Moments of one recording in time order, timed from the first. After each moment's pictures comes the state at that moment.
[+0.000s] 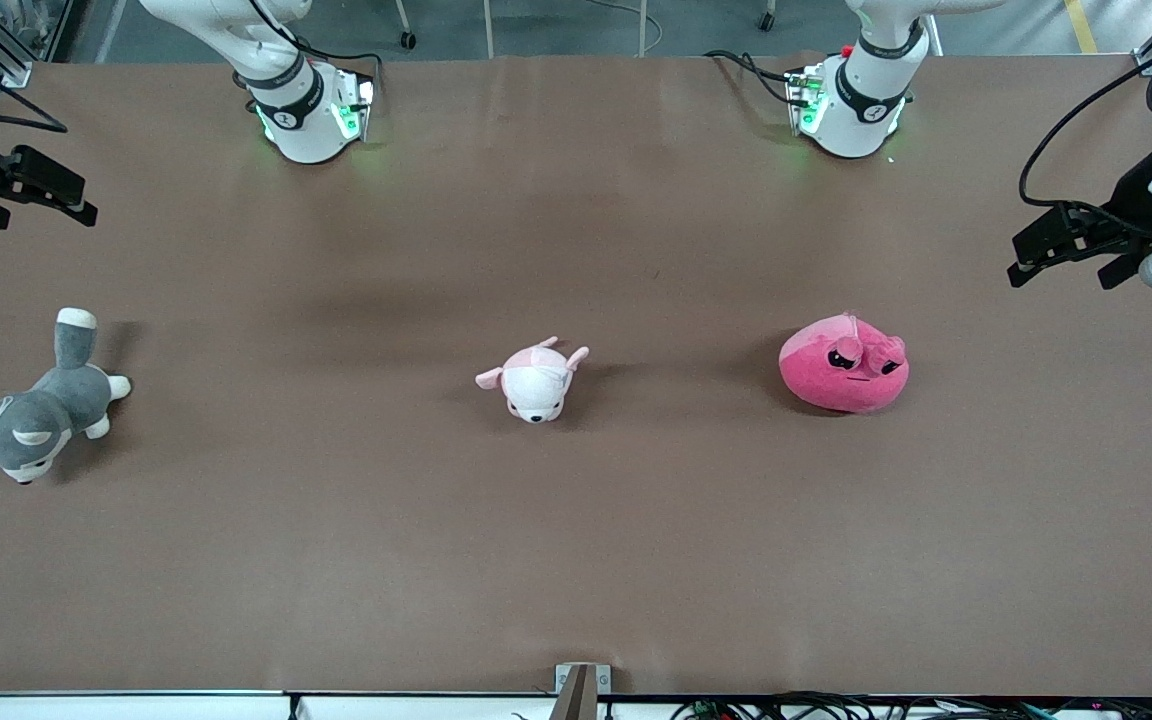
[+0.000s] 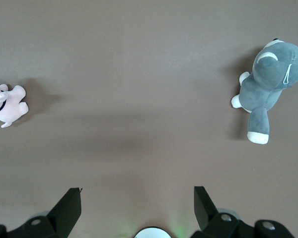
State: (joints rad) left arm 0.01 -0.01 -0.09 -1.58 -0.05 1.65 -0.06; right arm -0.01 -0.09 -0.03 -1.60 0.04 1.44 -0.03
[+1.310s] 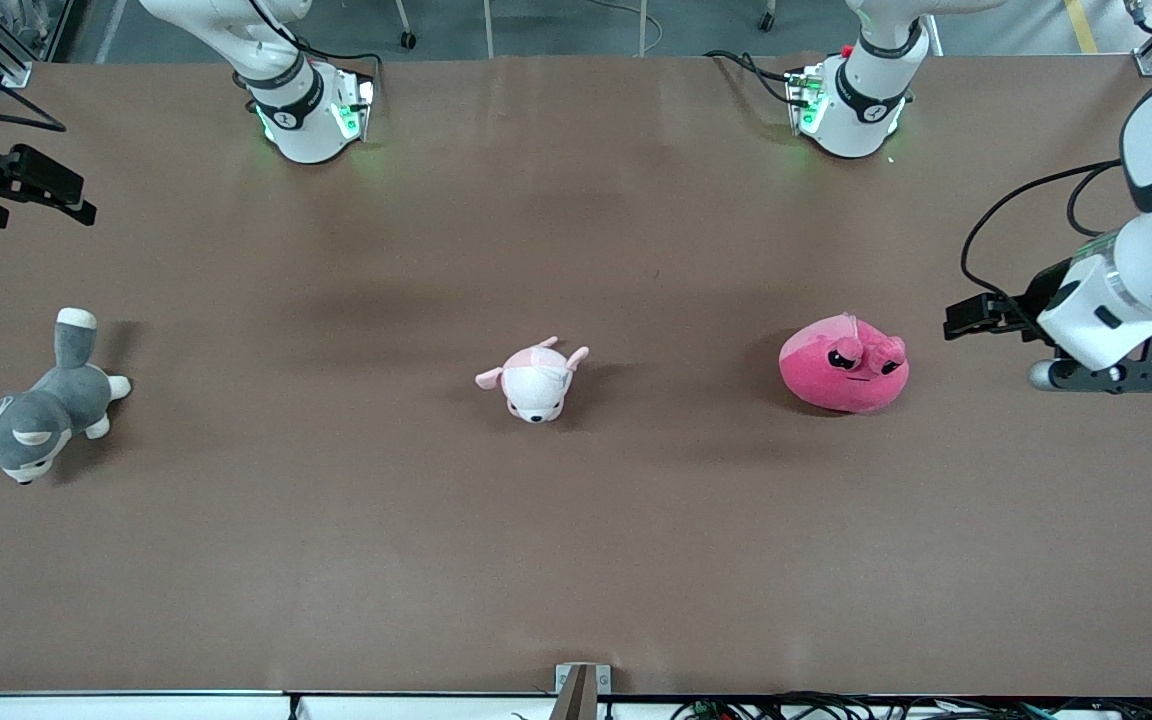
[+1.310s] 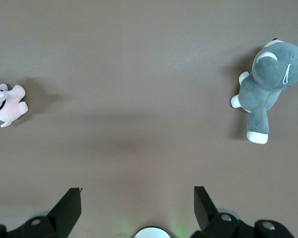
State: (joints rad) left arm 0.01 0.20 -0.10 -1.59 -0.05 1.63 -0.06; right arm -0.01 -0.10 -0.03 -1.60 0.04 1.44 -0.04
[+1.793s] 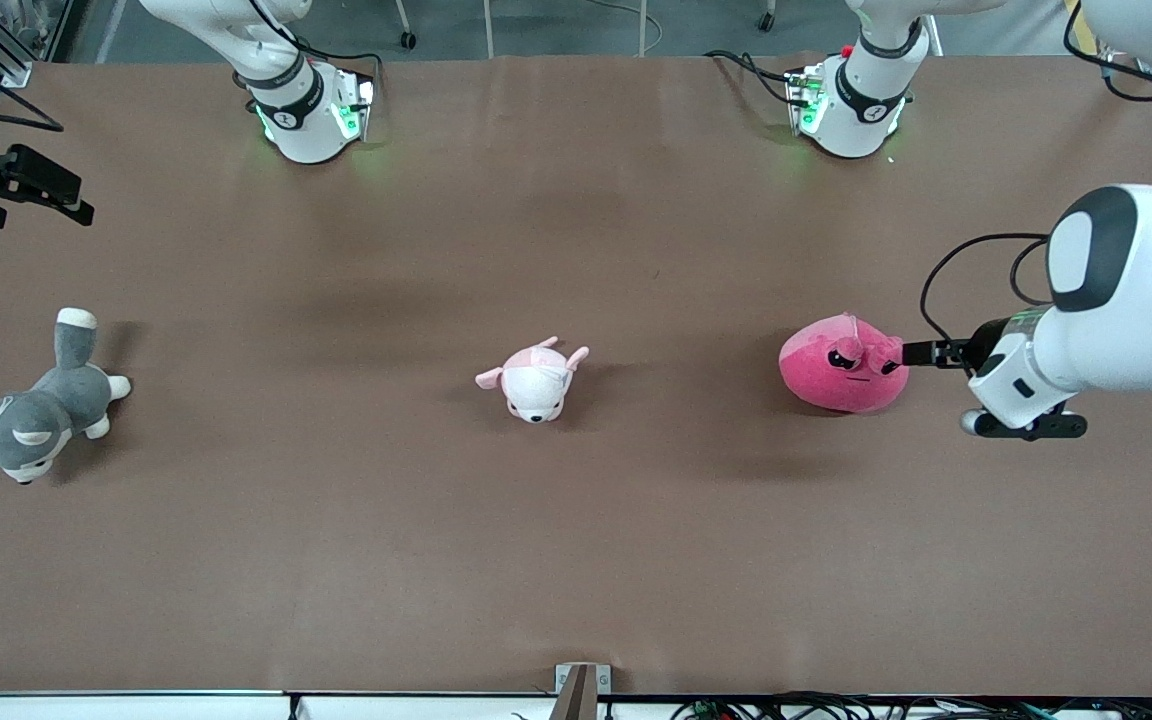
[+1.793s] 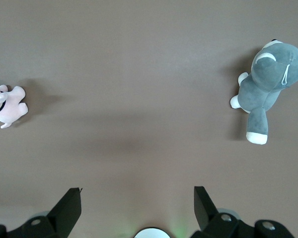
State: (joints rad) left arm 0.01 0.36 -0.10 -1.62 -0.05 1.68 -0.07; right arm -0.01 -0.09 -0.03 -1.60 0.04 1.44 -0.04
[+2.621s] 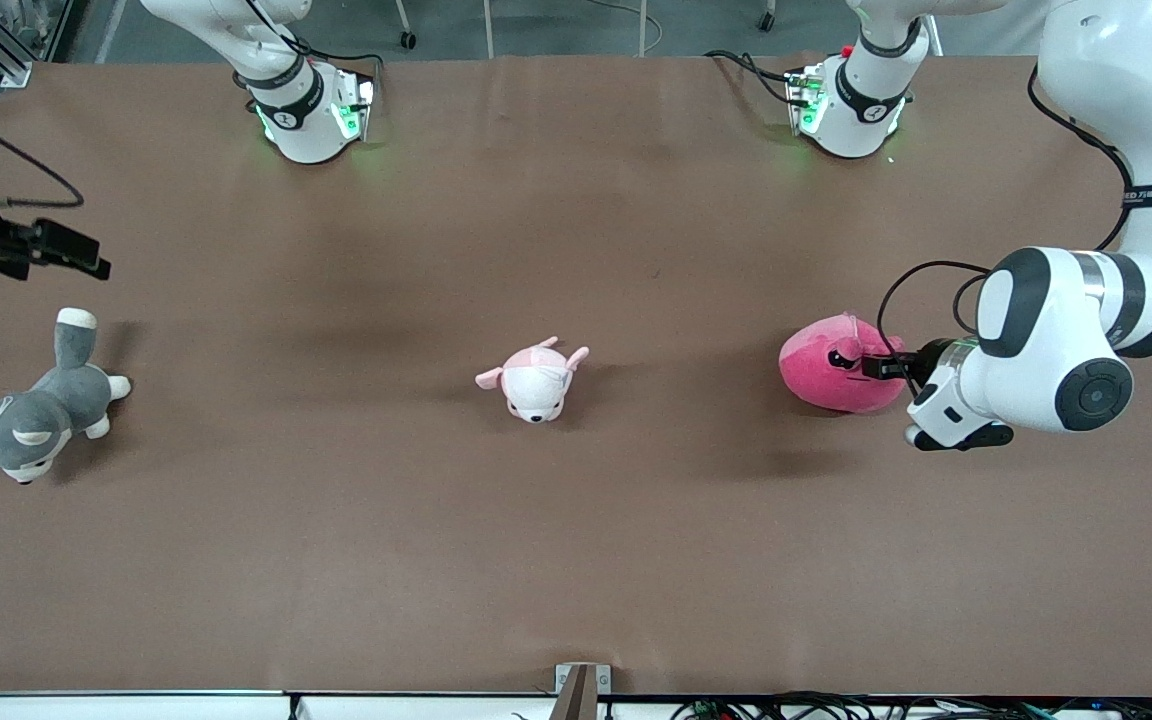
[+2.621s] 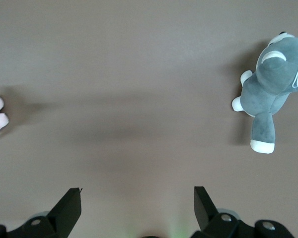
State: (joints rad) left arm -0.02 0.46 -0.10 -1.66 -0.05 1.68 -0.16; right arm -0.05 0.07 -0.04 -1.60 0.04 1.52 -0.04
